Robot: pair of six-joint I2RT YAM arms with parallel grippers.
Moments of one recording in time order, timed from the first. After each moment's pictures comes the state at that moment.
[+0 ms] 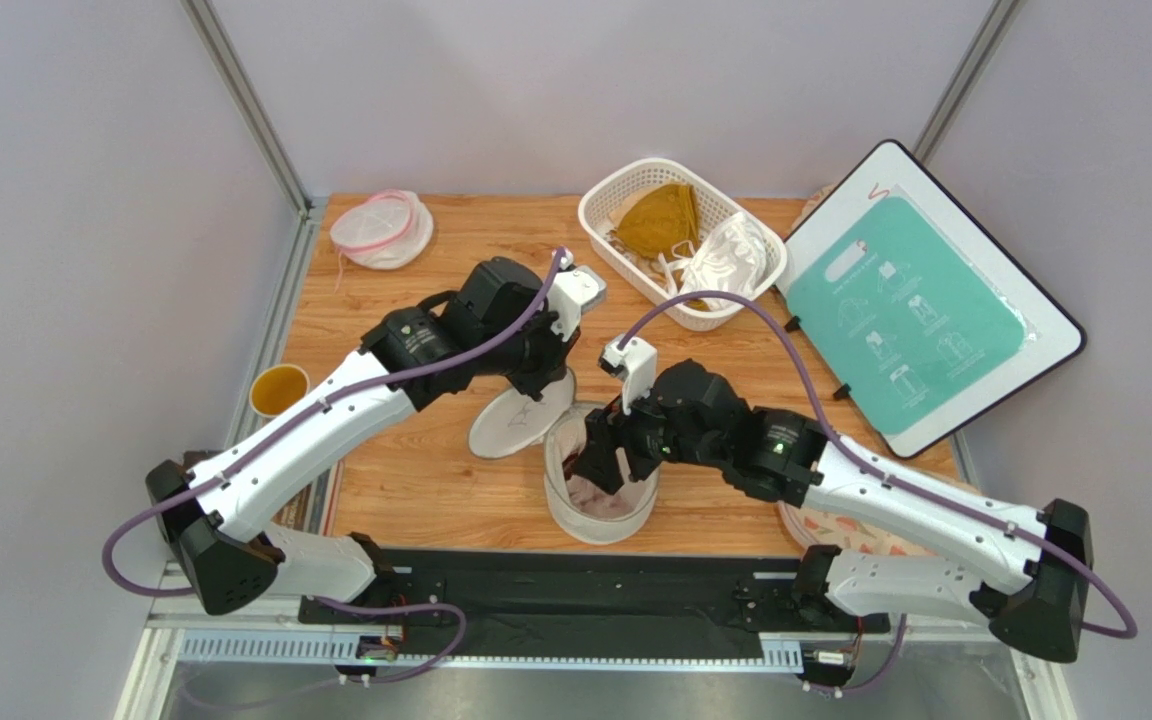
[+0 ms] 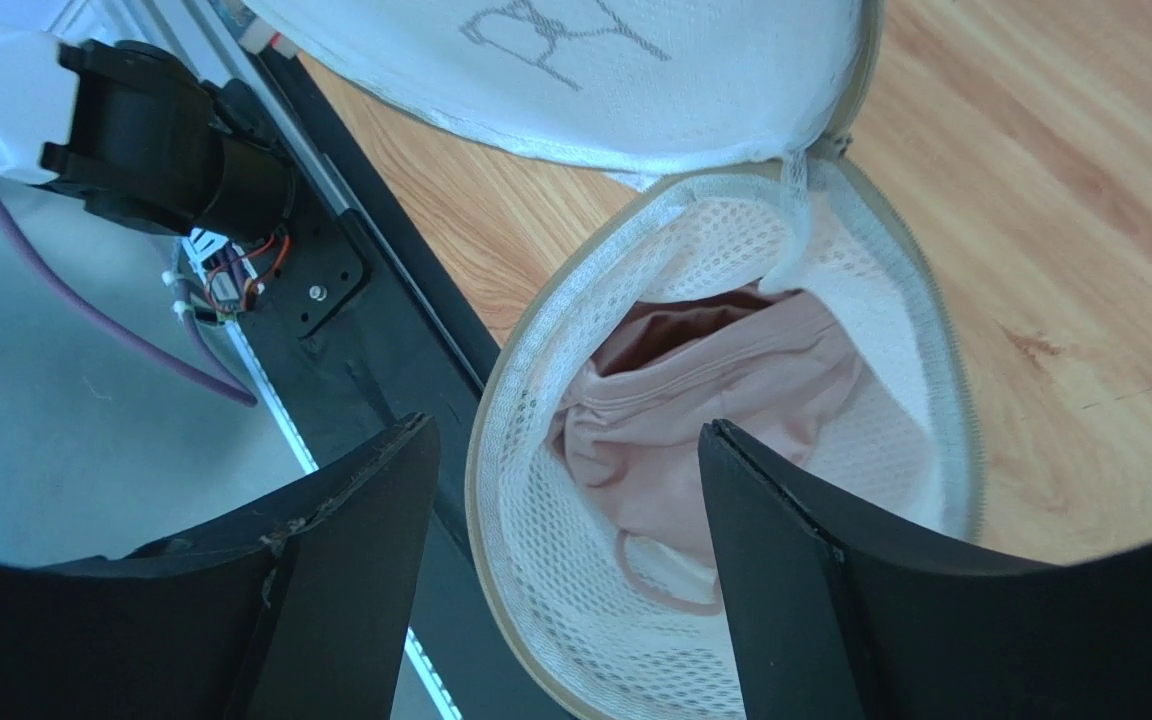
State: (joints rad) left arm -0.83 1.32 1.40 -0.81 0.07 0.01; right arm 1.04 1.06 0.94 -0.41 -0.09 0.38
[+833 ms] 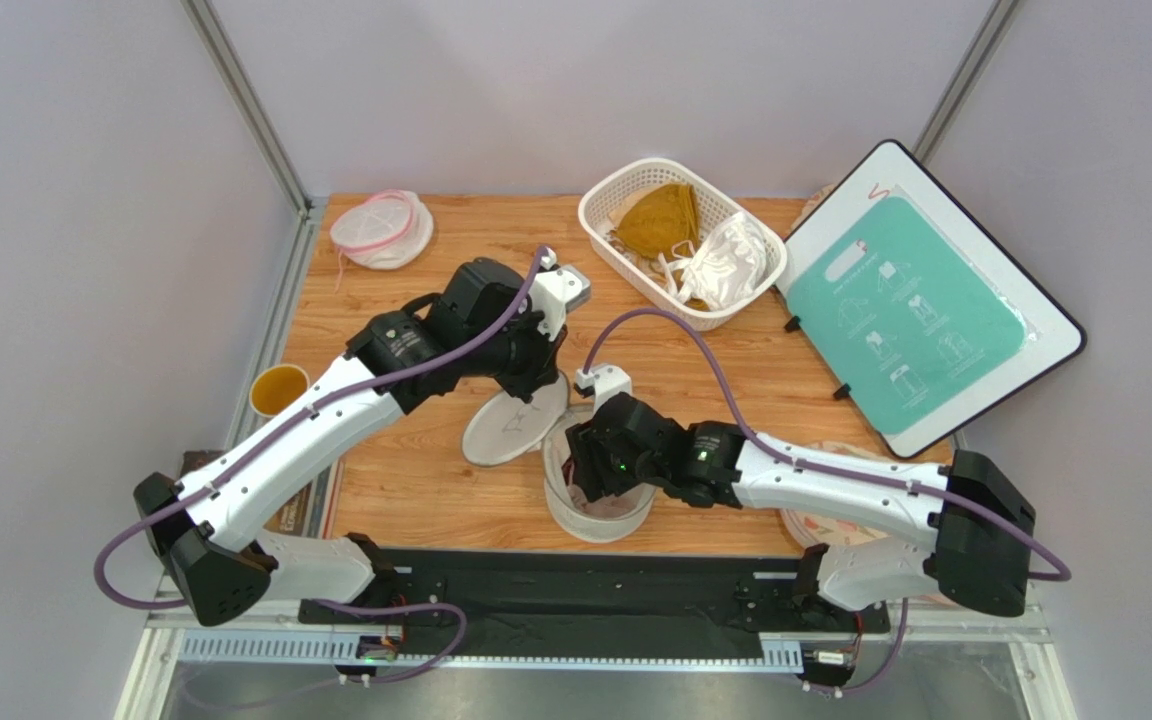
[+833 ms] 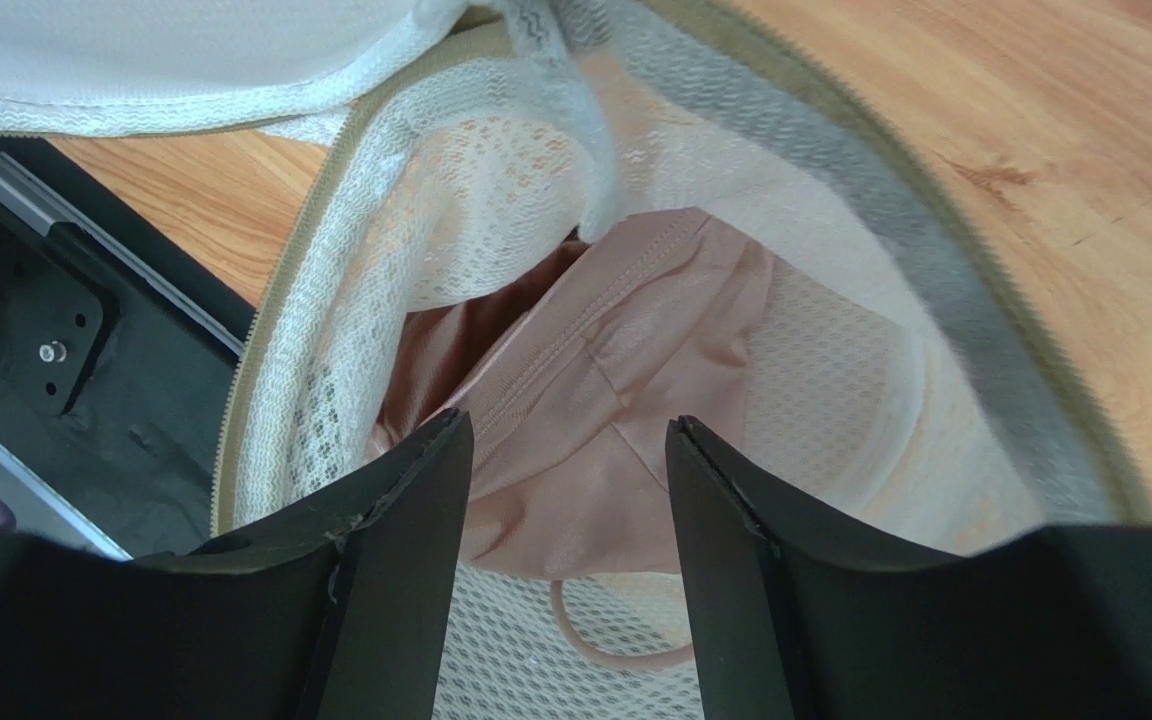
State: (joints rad) left arm -0.79 1.28 1.36 -0.81 0.12 -0.02; right arm 1.13 1.30 0.88 -0.39 0.18 0.55
